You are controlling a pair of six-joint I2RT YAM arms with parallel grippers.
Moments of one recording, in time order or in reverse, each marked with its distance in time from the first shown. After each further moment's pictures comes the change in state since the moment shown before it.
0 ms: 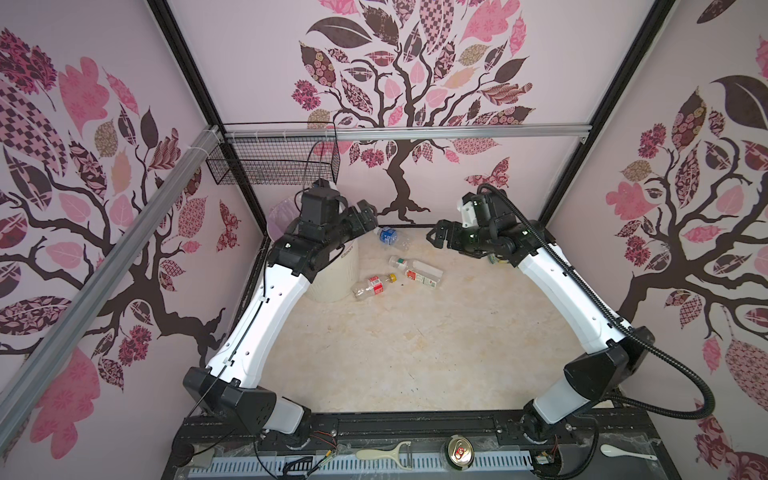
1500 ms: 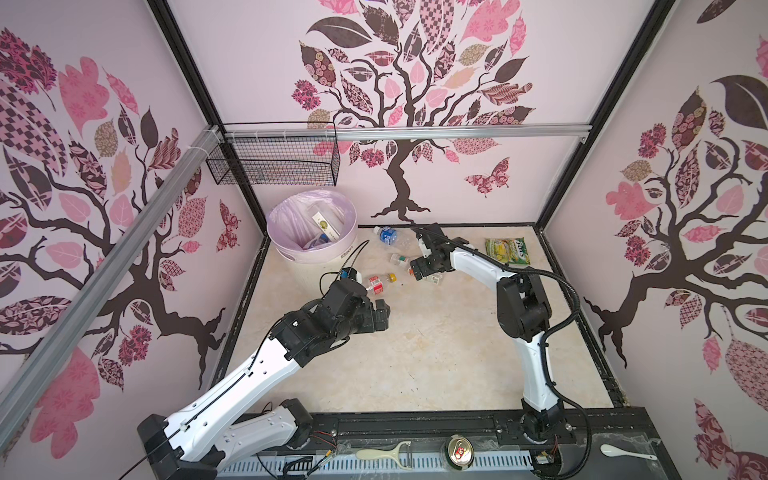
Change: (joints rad) left arm -0.330 -0.419 -0.634 -0.134 -0.113 -0.044; right arm 0.068 0.634 0.084 0.227 0.294 -0.522
